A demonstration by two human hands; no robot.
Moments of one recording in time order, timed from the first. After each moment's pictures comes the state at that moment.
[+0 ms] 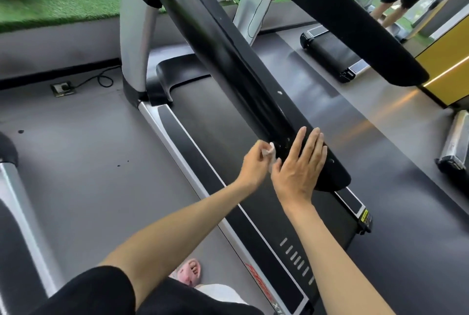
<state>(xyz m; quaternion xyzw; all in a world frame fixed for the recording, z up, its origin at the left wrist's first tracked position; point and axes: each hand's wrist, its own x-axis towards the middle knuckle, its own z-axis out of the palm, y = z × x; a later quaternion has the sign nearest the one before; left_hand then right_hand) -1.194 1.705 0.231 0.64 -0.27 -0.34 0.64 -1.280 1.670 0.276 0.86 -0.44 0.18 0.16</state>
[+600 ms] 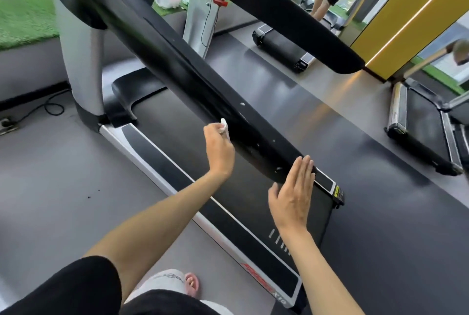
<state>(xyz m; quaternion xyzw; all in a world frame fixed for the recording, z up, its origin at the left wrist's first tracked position) -1.152 1.684 0.272 0.66 -0.25 -0.16 0.69 -1.332 1.701 0.278 0.81 -0.55 0.20 0.06</state>
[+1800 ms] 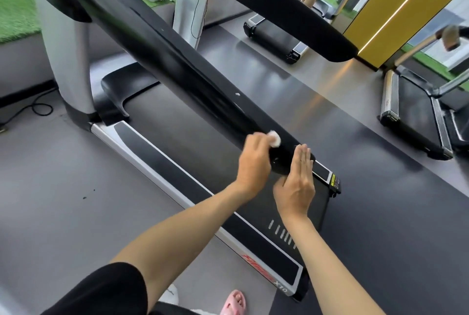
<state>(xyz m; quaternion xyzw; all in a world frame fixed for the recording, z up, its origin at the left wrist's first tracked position) -1.225 1.686 0.263 0.61 -0.51 -0.01 0.61 -1.334 1.694 0.272 0.78 -0.53 0.31 0.07</state>
